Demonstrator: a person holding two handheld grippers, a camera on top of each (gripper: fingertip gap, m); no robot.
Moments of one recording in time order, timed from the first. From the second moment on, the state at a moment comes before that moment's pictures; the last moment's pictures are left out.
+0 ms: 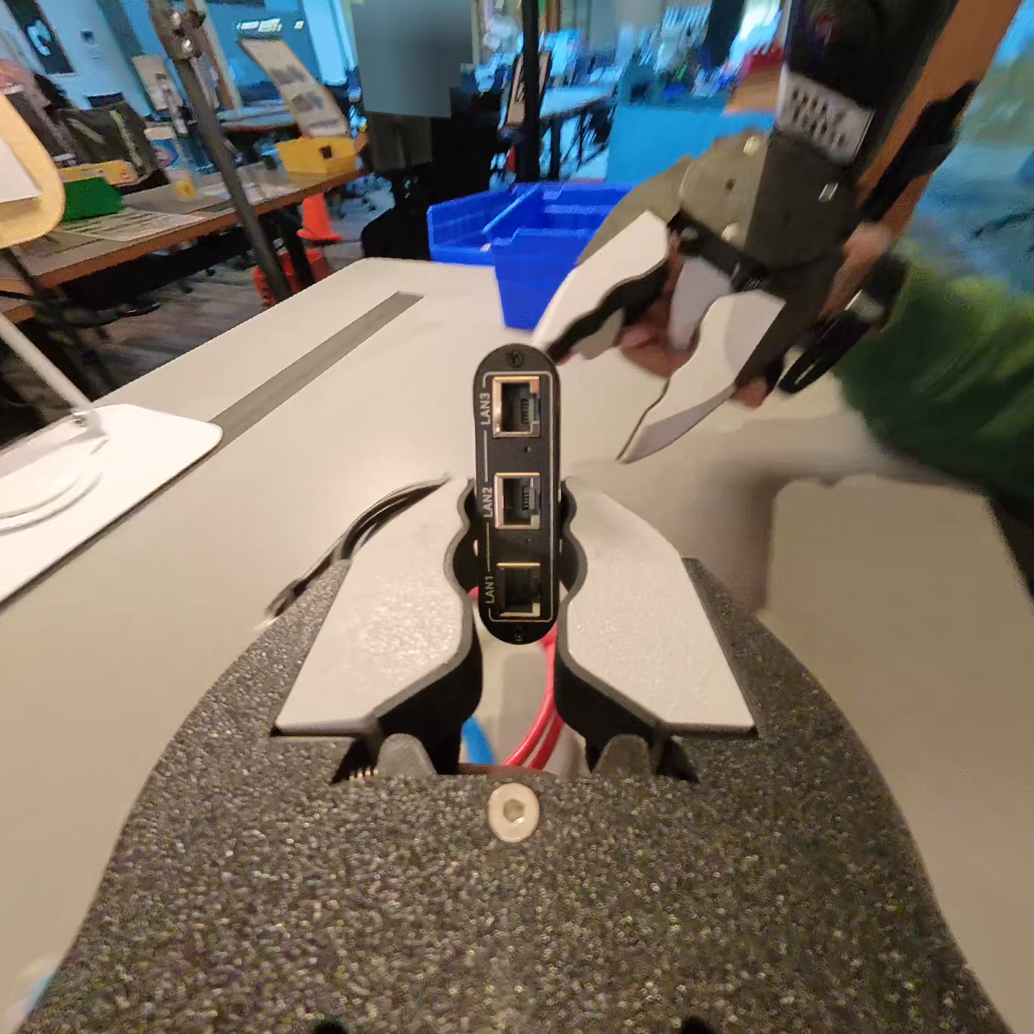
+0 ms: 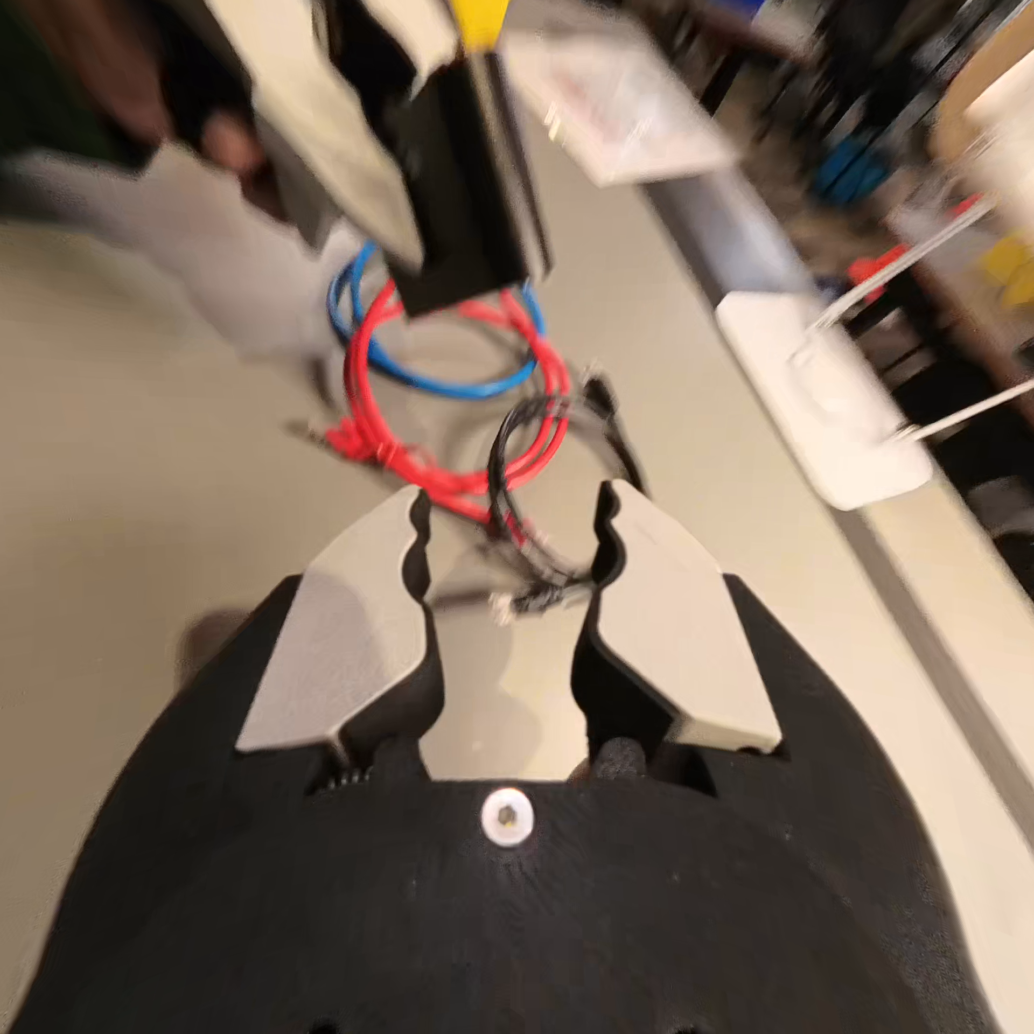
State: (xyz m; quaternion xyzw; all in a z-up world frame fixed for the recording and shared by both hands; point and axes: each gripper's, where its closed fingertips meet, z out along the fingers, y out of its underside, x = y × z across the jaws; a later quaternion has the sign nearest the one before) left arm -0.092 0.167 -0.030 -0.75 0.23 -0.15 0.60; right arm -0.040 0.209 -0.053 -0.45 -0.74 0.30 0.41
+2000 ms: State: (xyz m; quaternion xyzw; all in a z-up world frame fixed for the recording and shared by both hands) left arm -0.076 0.234 -0.102 -0.79 0.48 0.07 0.38; right arm -0.003 0.279 -0.033 -0.48 -0.64 0.30 0.52
